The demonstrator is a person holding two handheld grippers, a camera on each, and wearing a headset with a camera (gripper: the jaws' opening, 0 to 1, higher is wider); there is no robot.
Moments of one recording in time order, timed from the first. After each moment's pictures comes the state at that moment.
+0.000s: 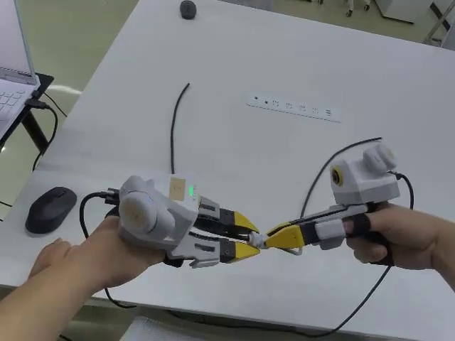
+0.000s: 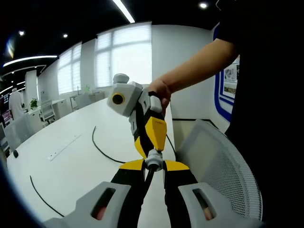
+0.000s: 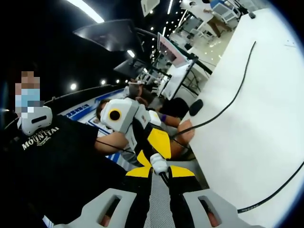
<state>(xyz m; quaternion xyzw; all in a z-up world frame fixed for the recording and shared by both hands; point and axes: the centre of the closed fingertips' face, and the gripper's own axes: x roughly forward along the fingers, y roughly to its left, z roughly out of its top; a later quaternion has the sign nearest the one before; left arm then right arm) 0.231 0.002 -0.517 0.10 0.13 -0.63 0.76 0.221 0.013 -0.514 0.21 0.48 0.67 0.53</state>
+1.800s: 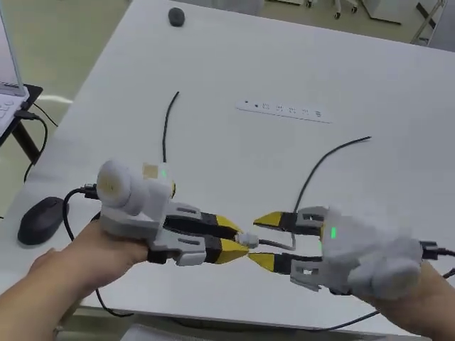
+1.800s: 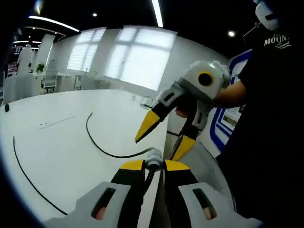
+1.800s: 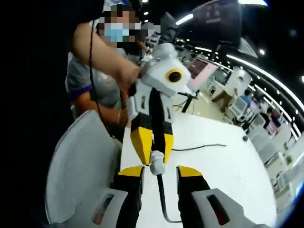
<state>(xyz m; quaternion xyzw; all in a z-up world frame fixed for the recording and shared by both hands) 0.229 0.008 -0.511 -0.03 0.19 -0.62 0.76 0.233 0.012 -0.506 -0.26 0.19 0.61 0.73</state>
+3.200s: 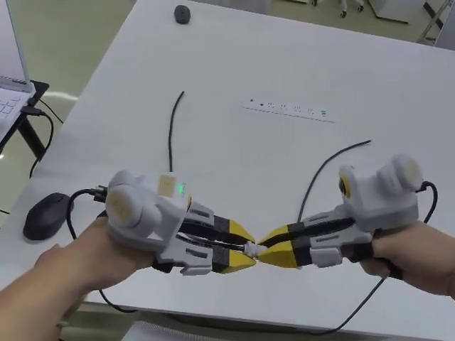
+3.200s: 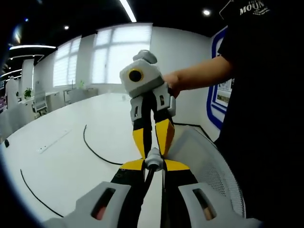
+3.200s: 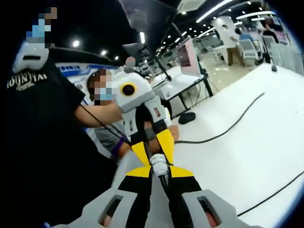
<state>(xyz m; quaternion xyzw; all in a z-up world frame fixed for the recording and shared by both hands) 0.215 0.003 -0.507 0.05 0.16 -0.65 0.74 0.204 0.017 -0.500 -0.02 0.34 0.69 0.64</state>
